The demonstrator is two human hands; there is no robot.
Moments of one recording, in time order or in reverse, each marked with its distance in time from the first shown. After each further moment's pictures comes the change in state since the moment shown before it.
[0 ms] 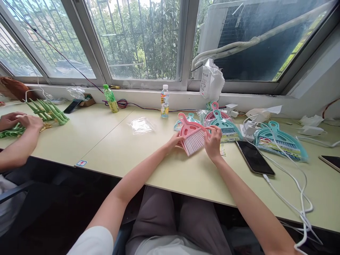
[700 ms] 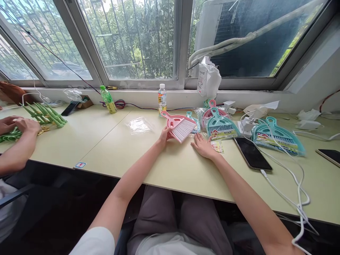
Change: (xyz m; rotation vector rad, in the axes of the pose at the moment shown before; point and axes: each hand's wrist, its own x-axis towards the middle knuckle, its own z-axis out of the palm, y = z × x) left_hand 0.009 0.004 -0.029 -0.135 0.357 0.019; right_hand -0.010 0.008 0.011 -0.422 -0.916 -0.002
